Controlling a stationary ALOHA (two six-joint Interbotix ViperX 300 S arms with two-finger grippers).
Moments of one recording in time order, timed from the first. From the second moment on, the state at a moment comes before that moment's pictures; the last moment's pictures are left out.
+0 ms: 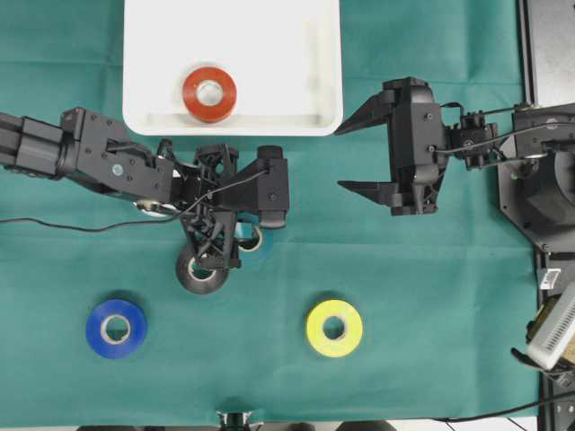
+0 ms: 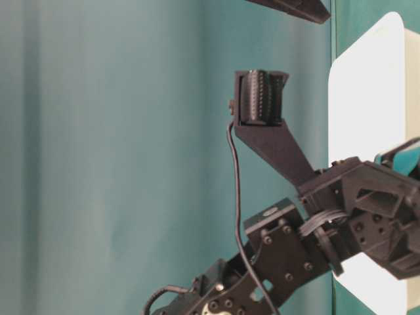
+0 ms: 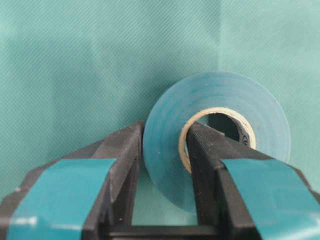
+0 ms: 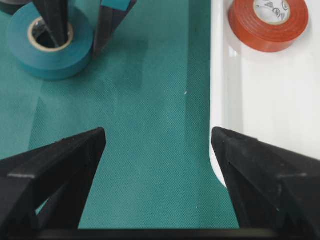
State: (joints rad) left arm -0.11 0.34 0.35 -0.03 0.27 -0.12; right arm -0.01 -0.40 1.02 -0.31 0.02 0.33
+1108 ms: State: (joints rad) left arm -0.02 0.22 0.31 -0.03 0.29 -0.12; right arm -0.01 -0.40 1.02 -0.31 0.00 0.33
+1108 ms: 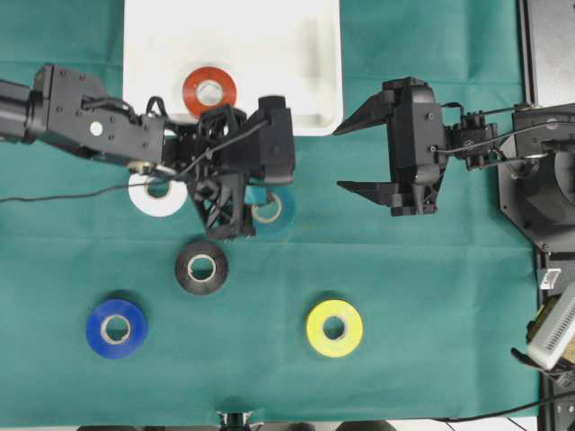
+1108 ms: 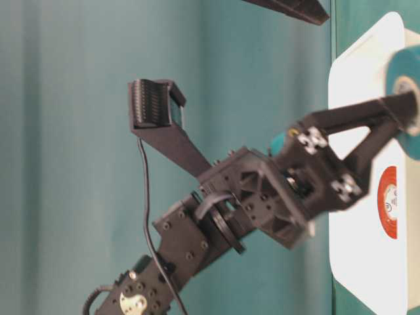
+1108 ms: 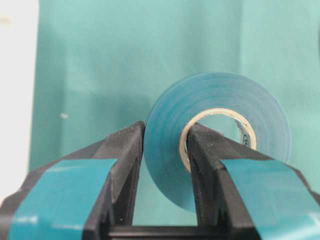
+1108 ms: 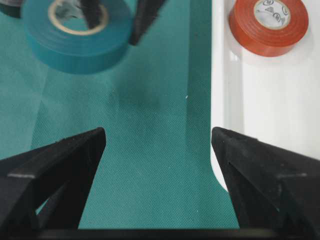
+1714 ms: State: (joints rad) left arm 0.12 0.27 0.24 -0.02 0.29 -0.06; right arm -0.01 -0.37 1.02 -0.31 -0.02 0.33
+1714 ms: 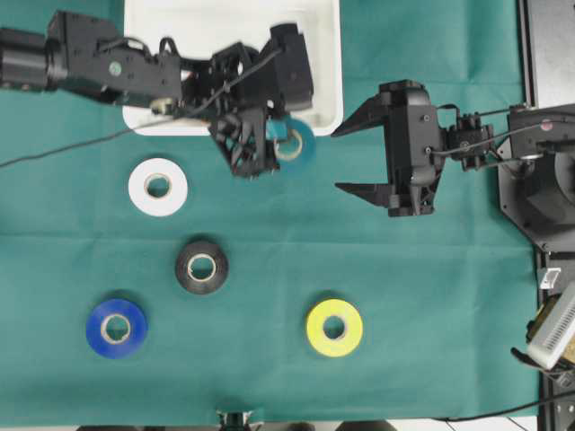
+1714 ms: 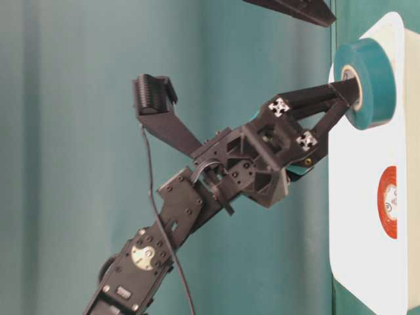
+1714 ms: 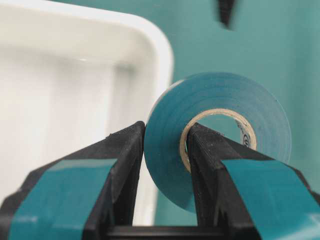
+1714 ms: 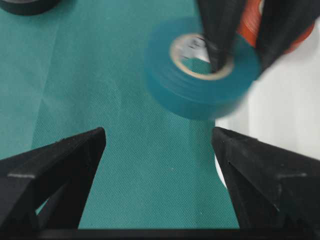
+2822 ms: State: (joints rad) left arm 0.22 0.32 0.22 -0.02 0.26 -0.02; right arm -0.02 -0.37 1.02 -0.31 -0.03 0.33
